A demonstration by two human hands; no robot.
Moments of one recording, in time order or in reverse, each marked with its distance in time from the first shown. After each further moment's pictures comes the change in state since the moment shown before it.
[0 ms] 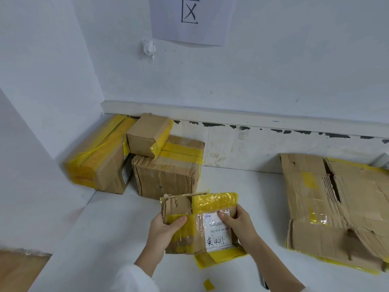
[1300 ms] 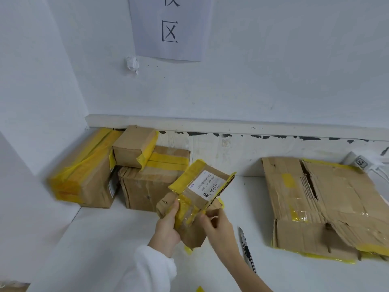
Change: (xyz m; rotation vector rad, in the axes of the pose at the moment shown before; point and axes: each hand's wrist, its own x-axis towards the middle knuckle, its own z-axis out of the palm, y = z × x) left_hand 0.027 0.027 0.053 -0.580 0.009 -0.472; right_hand -0.052 -0.035 0.040 -0.327 0.264 -0.164
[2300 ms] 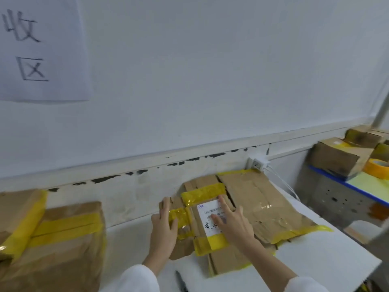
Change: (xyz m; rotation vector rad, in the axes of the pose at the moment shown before) left_hand 0.015 -0.064 0.164 1.313 -0.439 0.899; right_hand 0.084 0.069 -0.203 -0.708 0.288 0.216
